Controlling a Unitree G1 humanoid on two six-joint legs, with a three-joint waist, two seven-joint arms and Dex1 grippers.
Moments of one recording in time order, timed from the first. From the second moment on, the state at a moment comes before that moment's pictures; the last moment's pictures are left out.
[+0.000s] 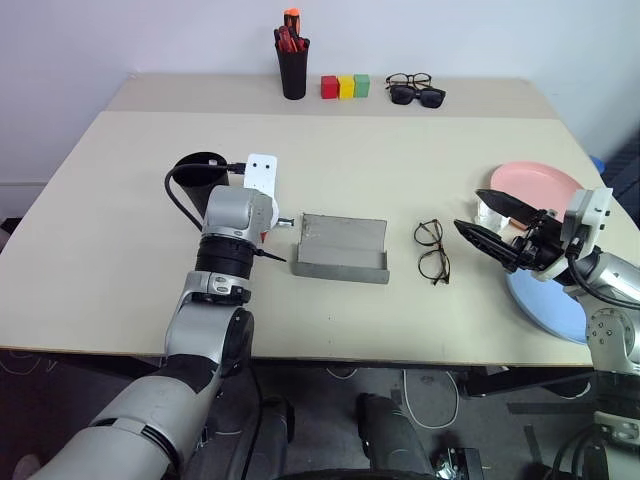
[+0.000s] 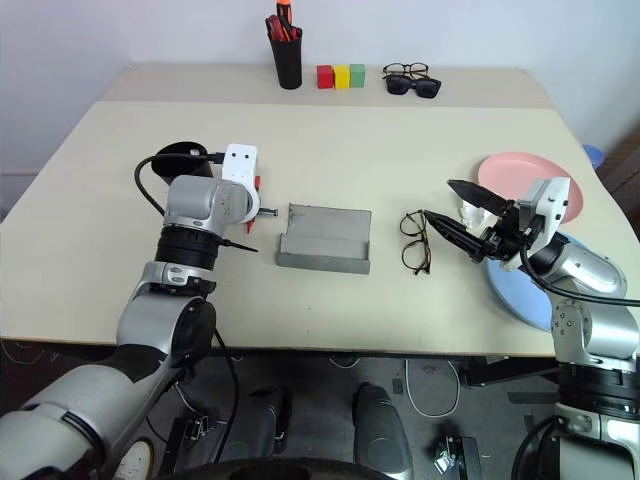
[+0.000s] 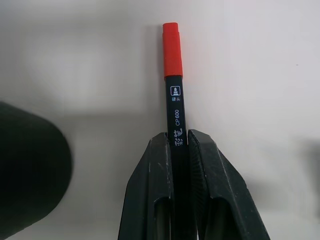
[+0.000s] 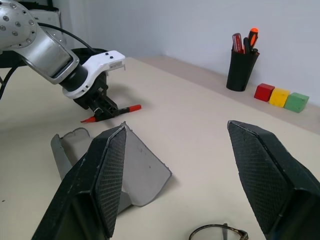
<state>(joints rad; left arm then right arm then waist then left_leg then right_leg) -1.03 0.08 0.11 0.48 -0.05 1.16 0.12 -0.24 -0.67 -0.34 -0.01 0.61 0.13 1.06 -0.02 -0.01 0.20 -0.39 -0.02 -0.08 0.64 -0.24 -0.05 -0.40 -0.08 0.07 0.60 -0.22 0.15</state>
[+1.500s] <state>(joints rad) -0.60 0.16 0.05 0.36 0.28 -0.23 0.46 -0.36 -0.65 -0.23 0.08 0.67 0.16 1.31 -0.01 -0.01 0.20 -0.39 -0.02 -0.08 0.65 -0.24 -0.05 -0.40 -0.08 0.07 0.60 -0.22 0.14</state>
